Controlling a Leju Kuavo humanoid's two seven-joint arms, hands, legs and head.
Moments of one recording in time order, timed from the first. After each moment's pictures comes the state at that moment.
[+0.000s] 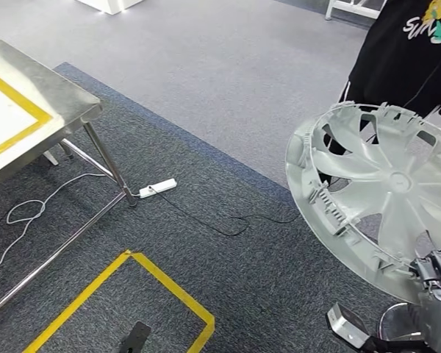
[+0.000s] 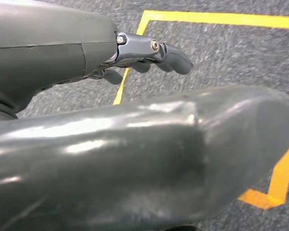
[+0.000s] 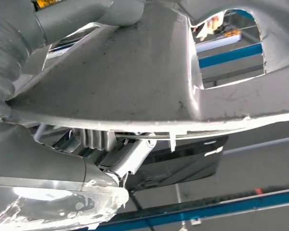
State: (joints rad) left arm -0.10 -0.23 0.81 -0.22 -1.22 0.44 -0.30; right arm 0.28 0.20 -0.28 -2.22 1.57 -0.69 -0.63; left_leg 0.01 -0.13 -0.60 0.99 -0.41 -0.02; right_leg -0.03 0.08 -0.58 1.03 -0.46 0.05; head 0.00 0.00
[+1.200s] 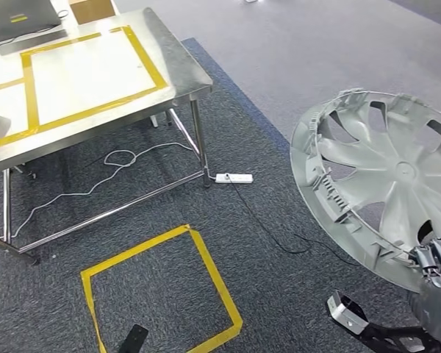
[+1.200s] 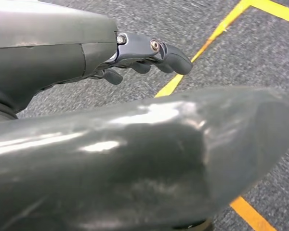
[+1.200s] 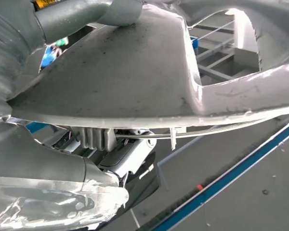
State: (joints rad) left arm -0.10 -0.22 0.81 -0.22 -1.21 0.43 -0.30; right arm 0.22 0.20 -0.29 -2.20 1.57 -0.69 -0.65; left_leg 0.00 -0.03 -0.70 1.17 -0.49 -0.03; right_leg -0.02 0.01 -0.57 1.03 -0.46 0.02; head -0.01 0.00
